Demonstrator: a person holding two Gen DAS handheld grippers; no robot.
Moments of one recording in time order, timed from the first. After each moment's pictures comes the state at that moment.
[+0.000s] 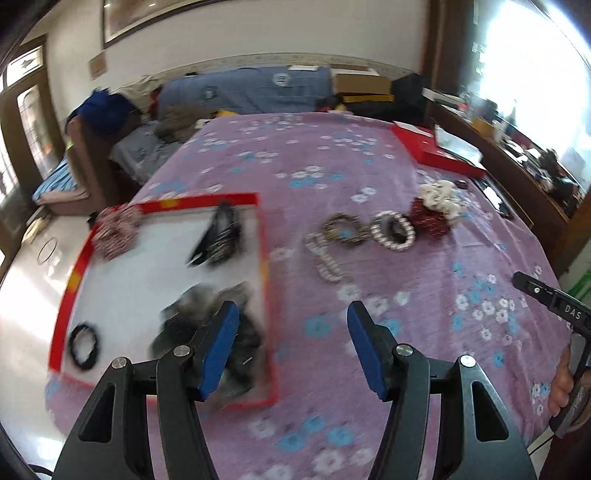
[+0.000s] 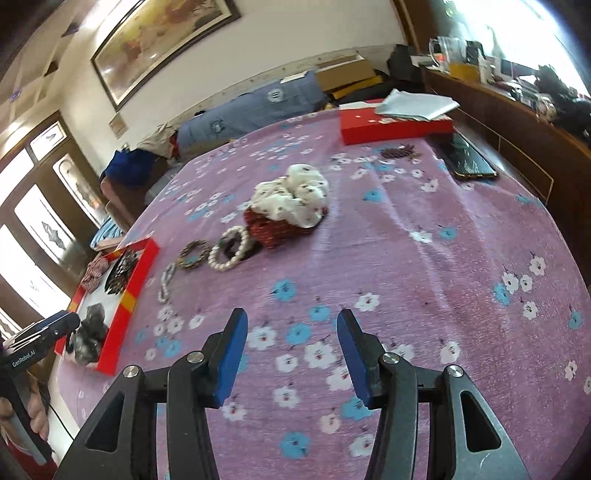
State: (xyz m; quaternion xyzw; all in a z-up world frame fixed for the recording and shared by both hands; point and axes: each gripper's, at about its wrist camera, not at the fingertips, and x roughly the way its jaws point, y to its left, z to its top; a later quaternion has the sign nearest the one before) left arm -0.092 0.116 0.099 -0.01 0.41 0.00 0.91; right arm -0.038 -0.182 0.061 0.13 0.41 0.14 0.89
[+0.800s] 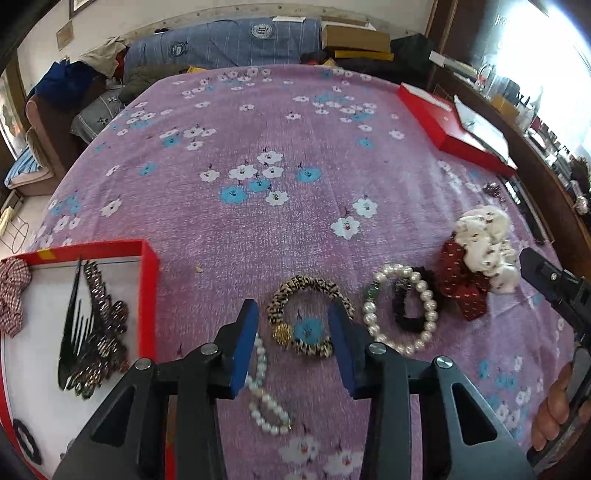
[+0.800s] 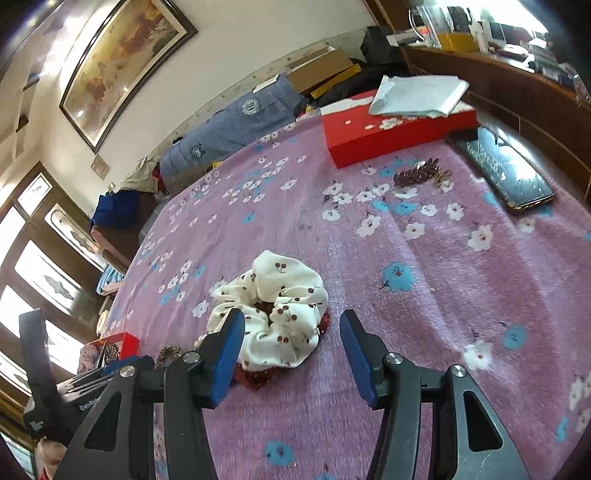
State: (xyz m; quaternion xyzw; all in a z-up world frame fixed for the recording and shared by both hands) left arm 0.088 0.082 0.036 -0.03 0.50 -0.02 0.86; right arm 0.101 -0.180 0.044 0.21 0.41 0.12 0.88
